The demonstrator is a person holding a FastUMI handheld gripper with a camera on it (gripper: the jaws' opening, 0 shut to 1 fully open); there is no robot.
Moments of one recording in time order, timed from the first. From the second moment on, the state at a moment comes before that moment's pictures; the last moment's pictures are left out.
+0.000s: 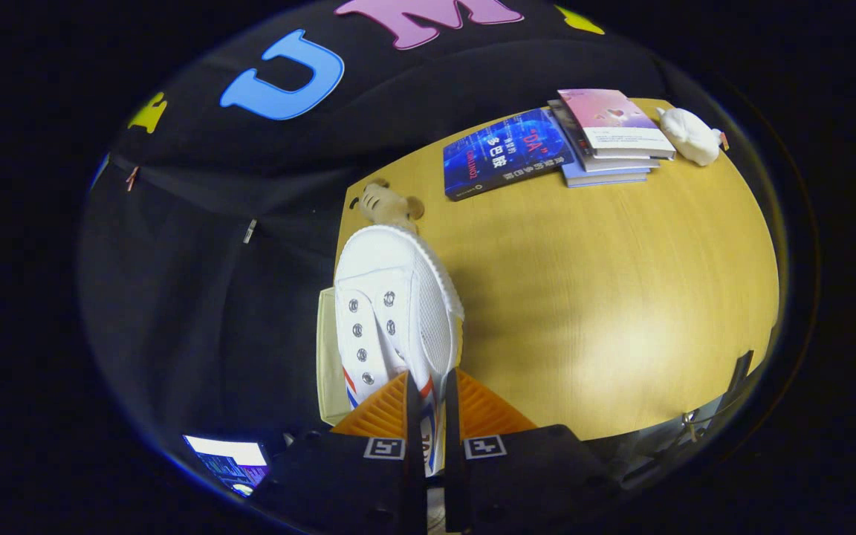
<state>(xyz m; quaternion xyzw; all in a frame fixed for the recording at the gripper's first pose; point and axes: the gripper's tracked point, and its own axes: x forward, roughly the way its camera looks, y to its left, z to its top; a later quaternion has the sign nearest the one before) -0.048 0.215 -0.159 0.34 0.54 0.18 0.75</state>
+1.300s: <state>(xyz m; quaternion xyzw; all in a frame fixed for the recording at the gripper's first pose) -0.039 0.323 -0.194 0.25 0.60 0.16 0.74</state>
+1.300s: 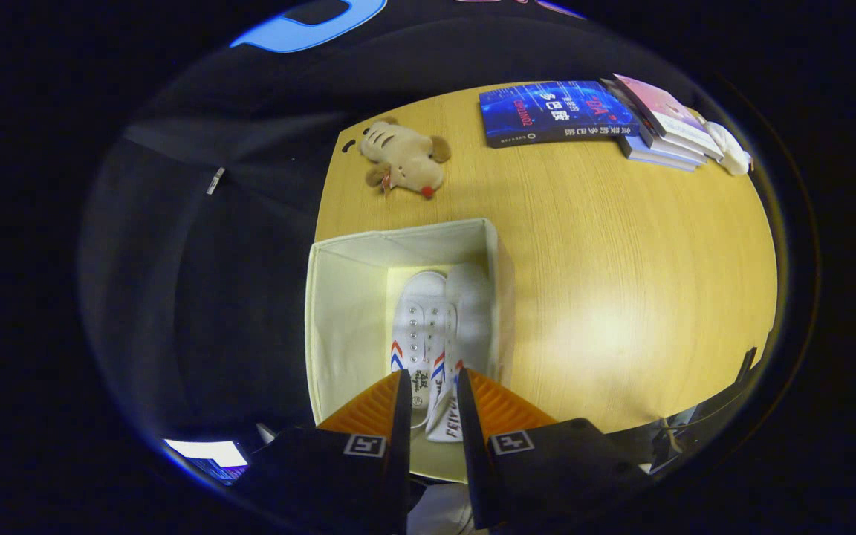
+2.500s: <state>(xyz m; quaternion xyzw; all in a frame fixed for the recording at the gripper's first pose) 0.017 0.137 -0.137 0.23 0.38 0.11 0.89</state>
